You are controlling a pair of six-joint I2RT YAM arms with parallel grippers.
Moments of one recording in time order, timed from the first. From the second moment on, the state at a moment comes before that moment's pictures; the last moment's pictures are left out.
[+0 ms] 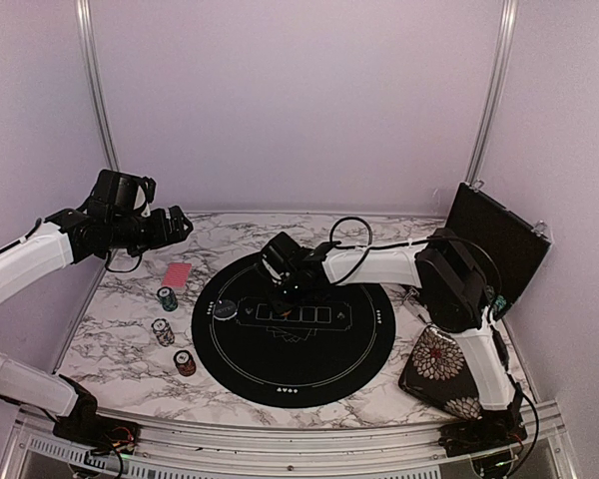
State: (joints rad) left arm -0.40 1.27 1.07 -0.44 -0.04 -0.51; right arm 0.90 2.32 1.79 -0.51 0.13 0.30
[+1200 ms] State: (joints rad) left arm -0.40 1.27 1.03 -0.43 -0.01 -0.54; right arm 1.09 2.10 1.47 -0.51 0.16 0.47
